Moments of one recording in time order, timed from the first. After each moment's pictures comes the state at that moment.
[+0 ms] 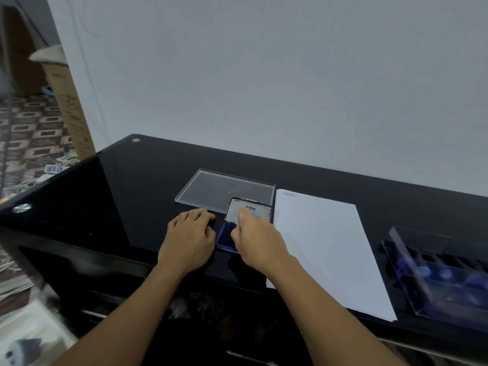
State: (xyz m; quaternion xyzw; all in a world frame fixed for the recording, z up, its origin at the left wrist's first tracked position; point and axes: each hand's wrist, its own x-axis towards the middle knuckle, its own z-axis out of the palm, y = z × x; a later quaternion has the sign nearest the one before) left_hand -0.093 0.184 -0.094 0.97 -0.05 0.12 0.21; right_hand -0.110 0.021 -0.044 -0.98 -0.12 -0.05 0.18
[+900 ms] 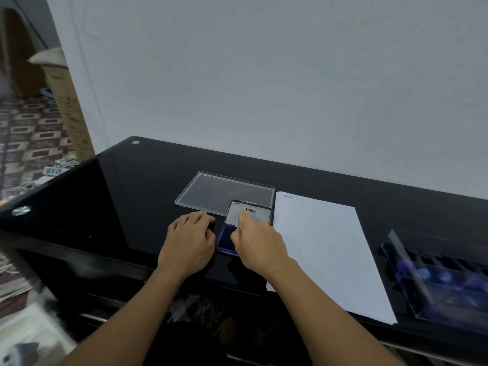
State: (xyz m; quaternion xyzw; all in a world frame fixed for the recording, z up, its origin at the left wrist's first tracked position) left_hand -0.093 0.184 -0.095 0.97 -0.05 0.12 0.21; right_hand -0.111 0.021 -0.042 -0.98 -0.11 -0.06 0.16
